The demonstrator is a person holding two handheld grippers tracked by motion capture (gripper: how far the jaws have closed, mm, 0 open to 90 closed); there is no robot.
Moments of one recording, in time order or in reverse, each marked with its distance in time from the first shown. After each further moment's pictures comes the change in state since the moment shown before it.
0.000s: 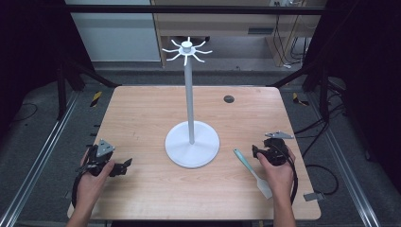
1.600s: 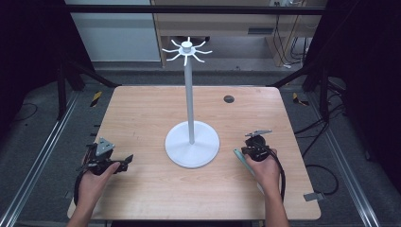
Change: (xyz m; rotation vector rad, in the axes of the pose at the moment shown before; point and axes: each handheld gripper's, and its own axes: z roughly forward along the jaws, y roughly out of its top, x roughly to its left) left arm -0.001 0.005 0.000 -0.065 -0.002 -0.034; right arm 0.038 0.009 0.031 0.169 0.167 -0.113
